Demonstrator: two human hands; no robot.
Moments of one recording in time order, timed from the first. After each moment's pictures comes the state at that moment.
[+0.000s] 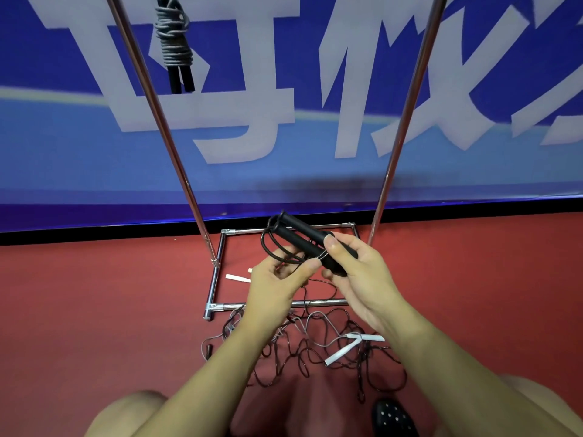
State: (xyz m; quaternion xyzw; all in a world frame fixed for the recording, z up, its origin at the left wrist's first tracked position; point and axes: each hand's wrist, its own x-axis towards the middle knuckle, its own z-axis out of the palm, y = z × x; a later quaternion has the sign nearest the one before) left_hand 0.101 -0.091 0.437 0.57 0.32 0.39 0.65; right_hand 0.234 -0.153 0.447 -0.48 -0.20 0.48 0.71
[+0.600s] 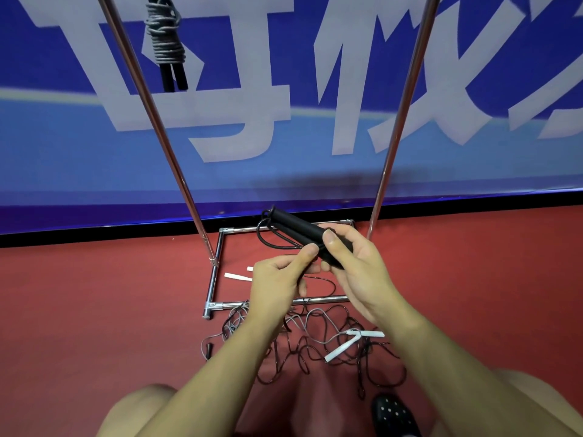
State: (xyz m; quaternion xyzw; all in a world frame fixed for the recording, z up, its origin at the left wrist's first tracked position) left_hand 0.113 -0.093 0.444 0.56 0.39 0.33 0.65; right_hand 0.237 -0.151 0.443 -0.46 -0.29 0.44 0.71
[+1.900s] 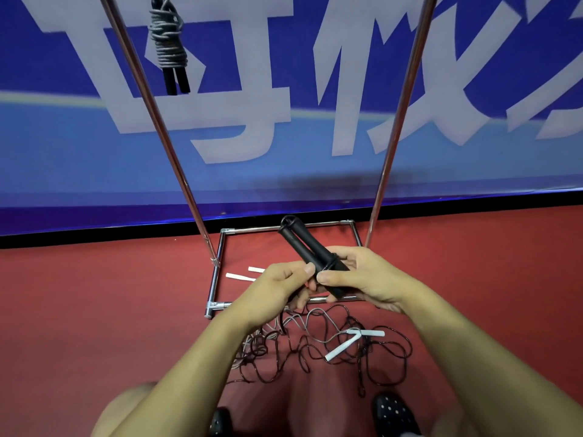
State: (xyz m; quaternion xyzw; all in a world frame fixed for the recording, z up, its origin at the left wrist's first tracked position) left_hand 0.089 -0.071 0.433 0.71 0.24 0.12 0.65; right_hand 0.275 -0.169 0.448 -0.52 -0.43 0.57 0.47
